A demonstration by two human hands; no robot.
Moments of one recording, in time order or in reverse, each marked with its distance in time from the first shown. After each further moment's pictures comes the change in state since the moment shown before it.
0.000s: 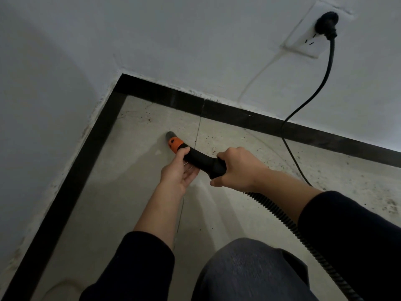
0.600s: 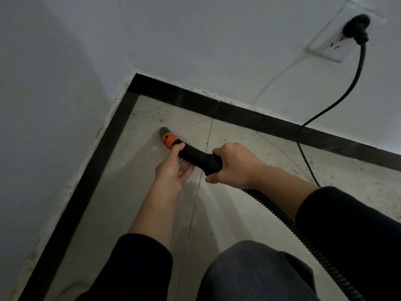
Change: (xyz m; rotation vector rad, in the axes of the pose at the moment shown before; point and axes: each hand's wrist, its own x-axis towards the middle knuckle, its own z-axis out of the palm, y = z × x) left_hand 0.009 0.034 -0.028 -0.060 0.038 0.053; right_hand 0.032 -0.034 0.000 0.006 -0.007 -0.059
